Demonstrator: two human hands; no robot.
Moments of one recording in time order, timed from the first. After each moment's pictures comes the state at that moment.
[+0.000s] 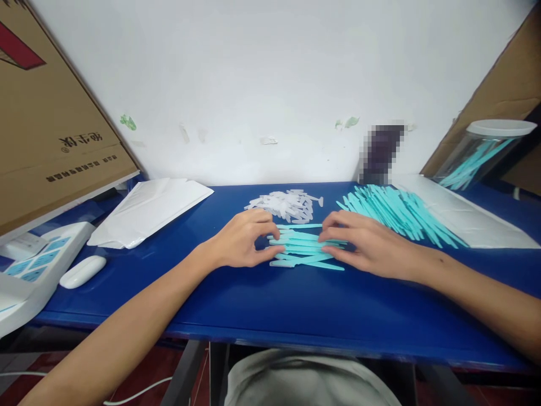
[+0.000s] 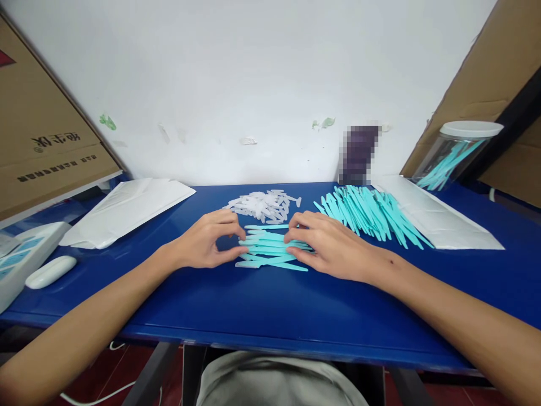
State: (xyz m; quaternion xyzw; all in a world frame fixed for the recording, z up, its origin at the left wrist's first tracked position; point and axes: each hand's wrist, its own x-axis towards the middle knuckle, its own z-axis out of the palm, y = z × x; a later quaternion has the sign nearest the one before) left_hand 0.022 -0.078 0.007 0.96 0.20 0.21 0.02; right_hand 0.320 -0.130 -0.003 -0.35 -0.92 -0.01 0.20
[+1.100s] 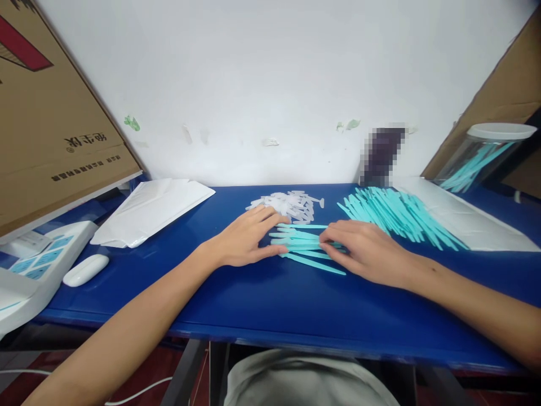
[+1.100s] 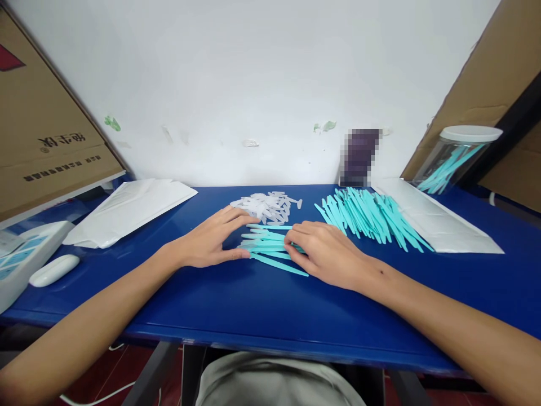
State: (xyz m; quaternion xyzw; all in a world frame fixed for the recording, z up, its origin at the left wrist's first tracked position) left_hand 0.023 -0.076 0.009 0.96 0.23 0.15 0.04; right_hand 0.307 -0.138 -0.005 -0.39 -0.90 -0.03 0.17
